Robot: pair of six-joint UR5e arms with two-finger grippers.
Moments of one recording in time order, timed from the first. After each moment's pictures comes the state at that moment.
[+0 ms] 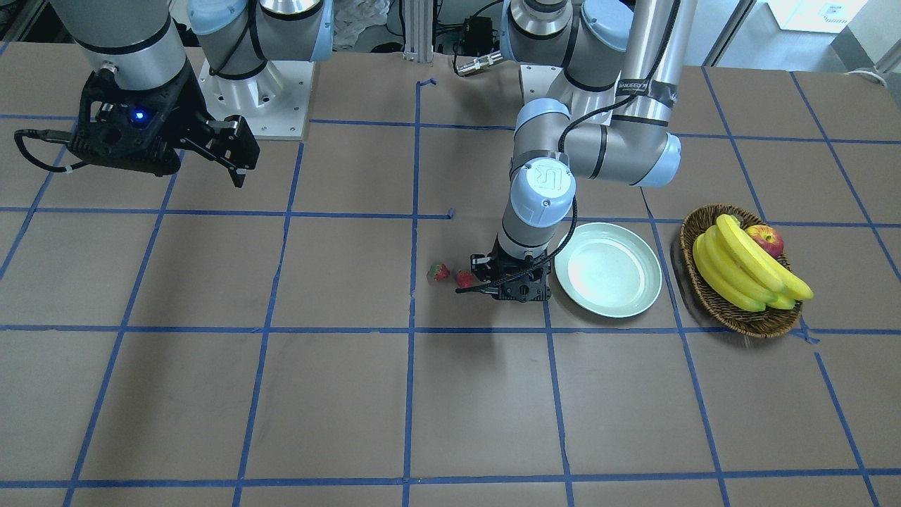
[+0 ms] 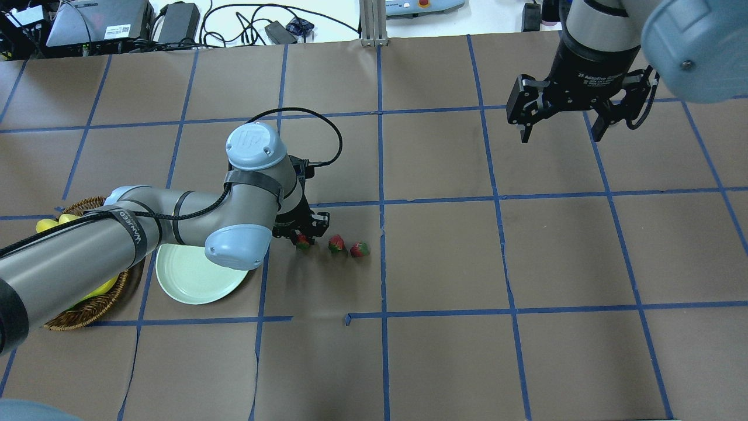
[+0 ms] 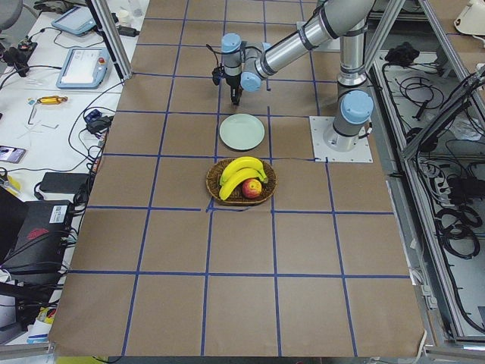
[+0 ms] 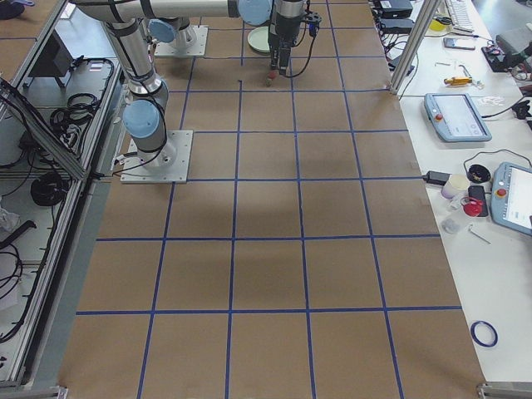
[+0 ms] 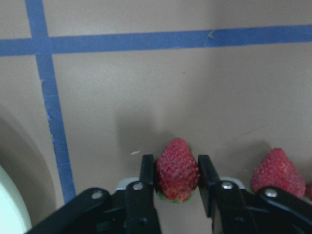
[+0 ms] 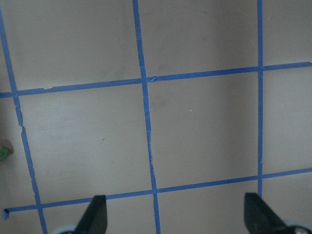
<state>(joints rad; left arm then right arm) -1.73 -1.91 -2.03 -0.84 1.55 -0.15 1.59 -1.55 1.55 -1.52 -1.65 0.11</state>
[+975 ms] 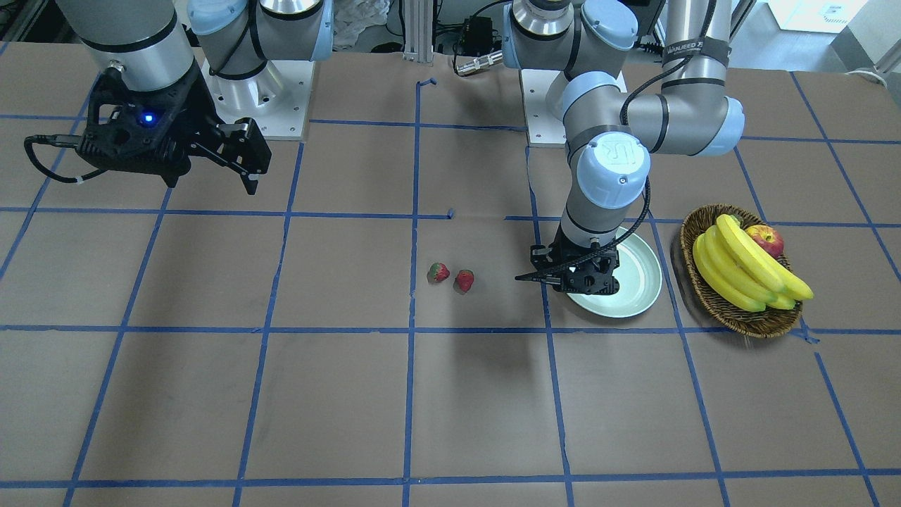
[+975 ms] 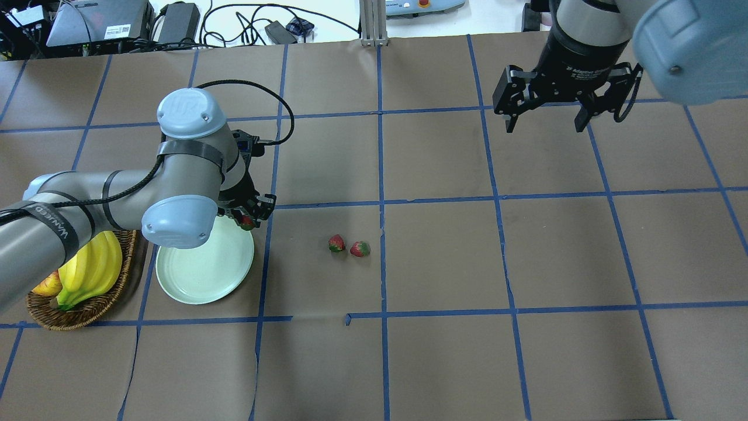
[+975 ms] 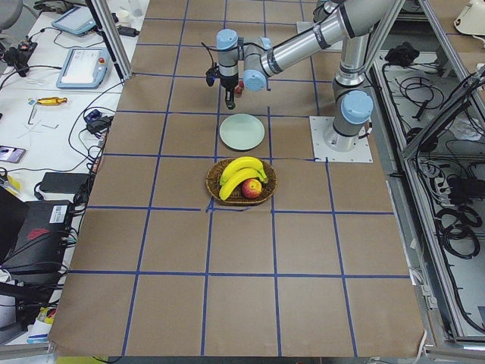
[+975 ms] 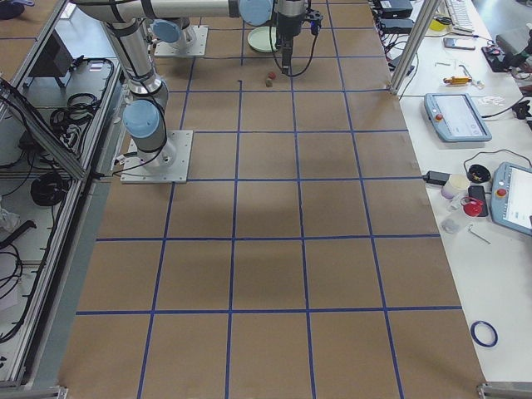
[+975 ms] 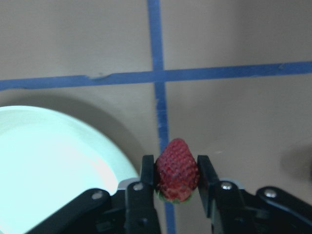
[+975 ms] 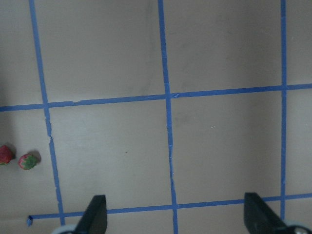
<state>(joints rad) -1.57 -1.77 -2.01 -0.99 1.66 0.11 1.62 -1.55 1.55 -1.59 -1.57 0.10</state>
